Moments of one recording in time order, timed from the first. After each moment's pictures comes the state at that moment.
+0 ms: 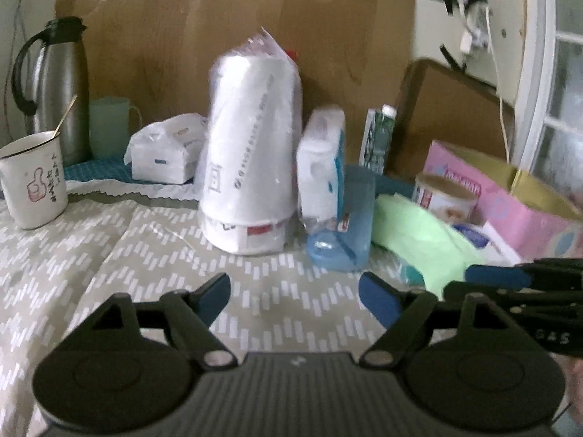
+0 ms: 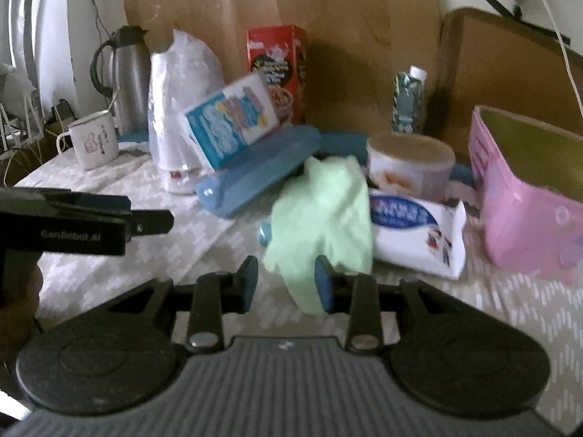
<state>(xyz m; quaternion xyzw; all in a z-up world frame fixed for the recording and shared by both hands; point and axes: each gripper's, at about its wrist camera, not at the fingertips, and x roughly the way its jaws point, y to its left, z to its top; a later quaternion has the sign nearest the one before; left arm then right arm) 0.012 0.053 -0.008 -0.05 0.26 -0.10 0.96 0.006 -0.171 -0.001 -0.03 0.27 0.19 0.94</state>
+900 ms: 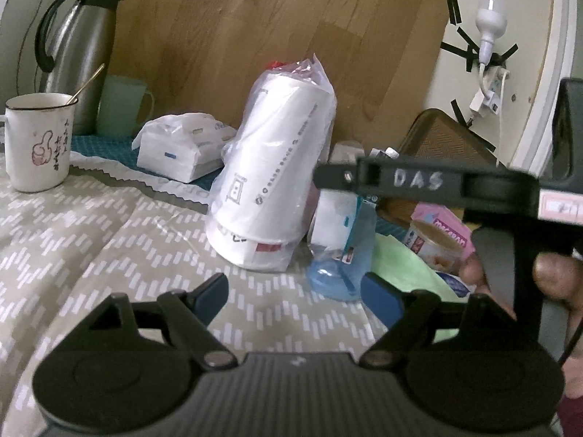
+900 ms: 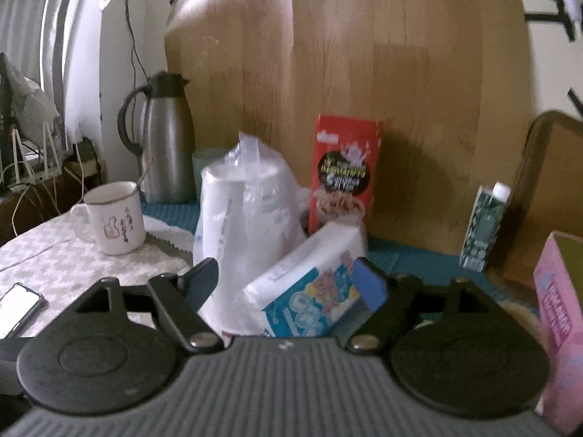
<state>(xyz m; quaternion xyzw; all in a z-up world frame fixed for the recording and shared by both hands) 0.018 0.082 -0.009 -0.15 0.24 -0.12 0.95 0.081 -0.077 0.050 -0.05 0.21 0.24 0.95</state>
